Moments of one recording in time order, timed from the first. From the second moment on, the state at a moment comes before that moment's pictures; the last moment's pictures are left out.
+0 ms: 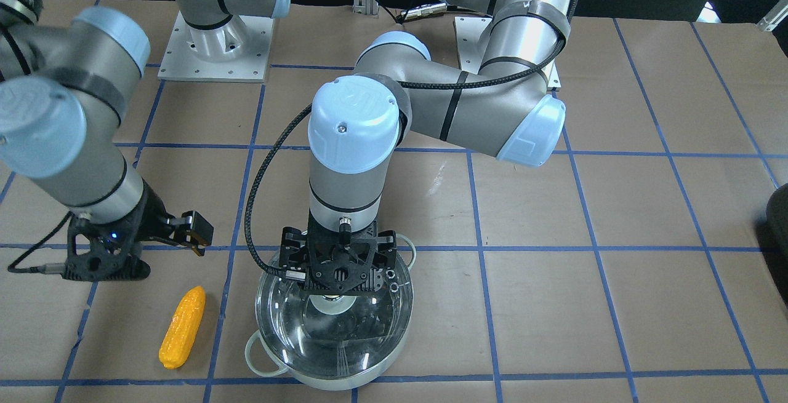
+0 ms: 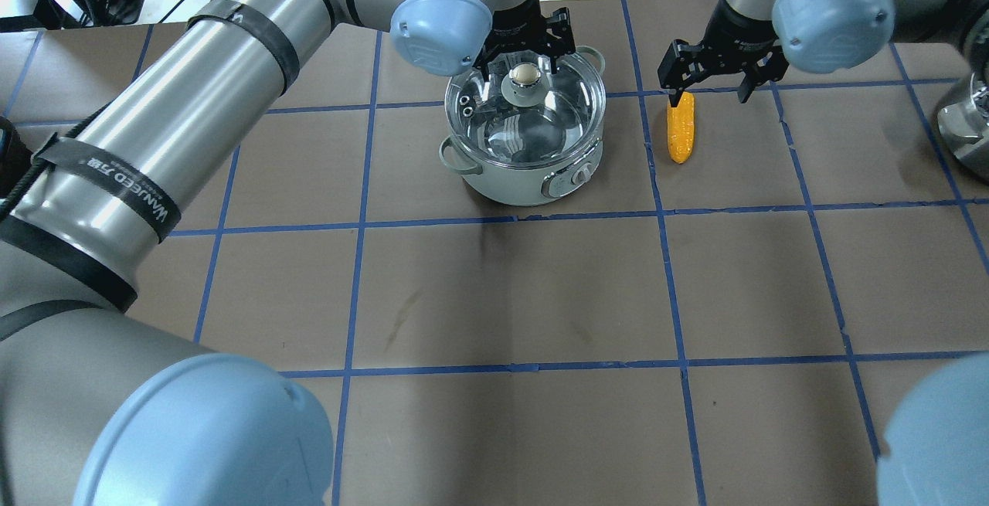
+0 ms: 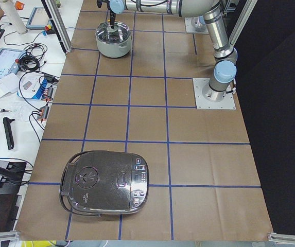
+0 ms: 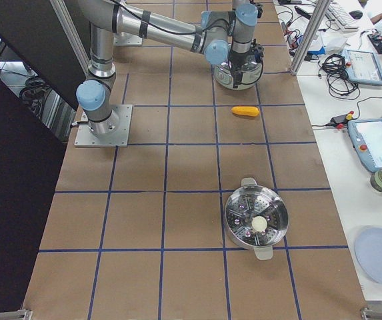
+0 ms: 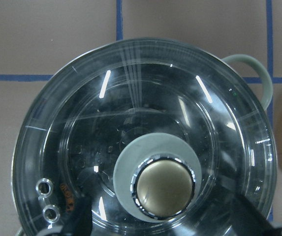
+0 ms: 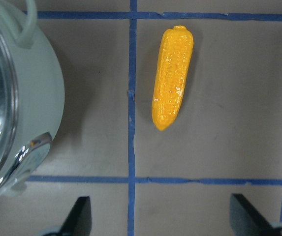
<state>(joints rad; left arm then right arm) -1.93 -2.19 -1.13 -1.21 1.53 -0.38 1.51 -1.19 1.54 -1.94 -1.56 -0.09</state>
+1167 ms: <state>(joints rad) -1.93 -2.14 -1.13 -1.24 1.54 -0.35 1.48 -0.96 1.57 -2.26 -1.54 -0.07</state>
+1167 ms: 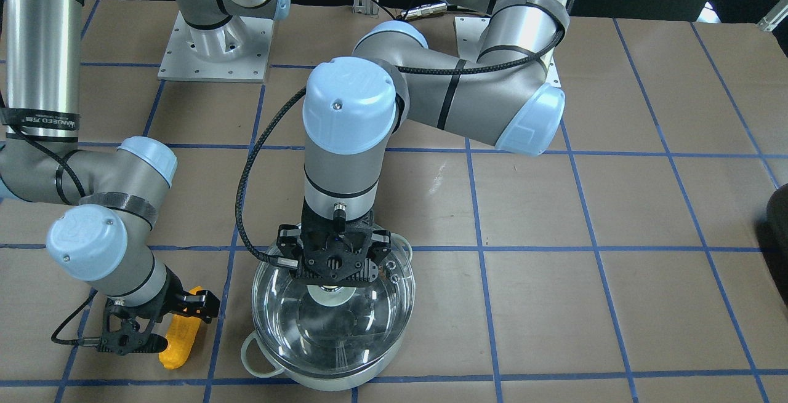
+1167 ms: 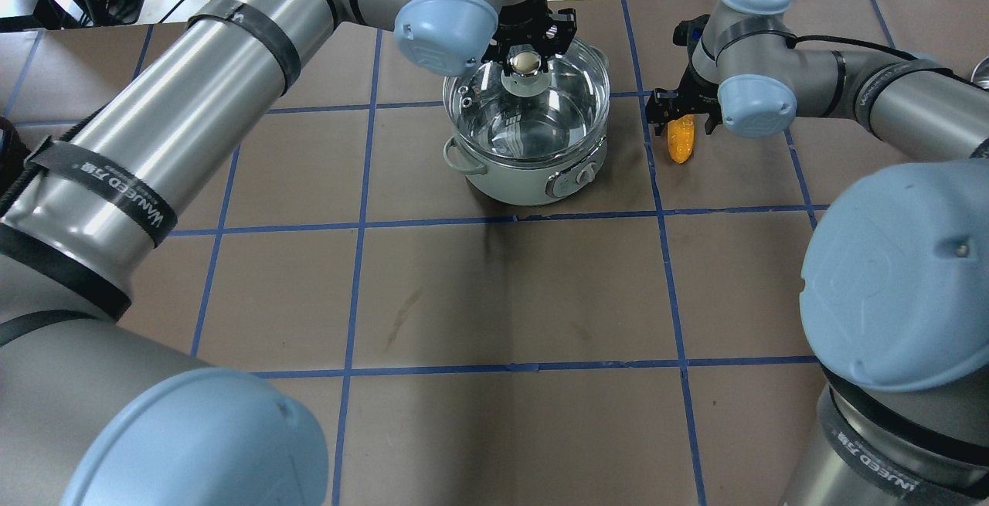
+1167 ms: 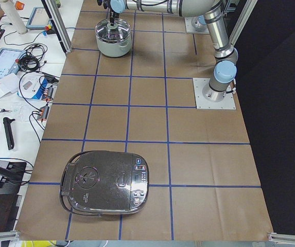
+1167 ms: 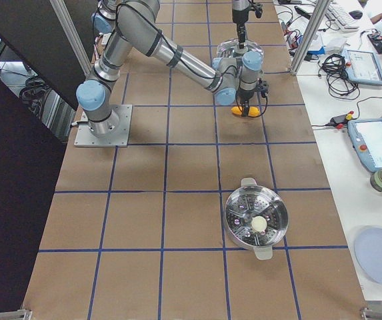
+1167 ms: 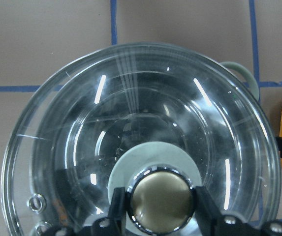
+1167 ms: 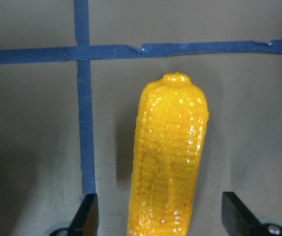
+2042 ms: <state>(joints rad) -1.41 -1.96 -1.33 -1.43 1.53 0.17 1.51 -1.15 1.50 -2.07 -1.55 -0.06</state>
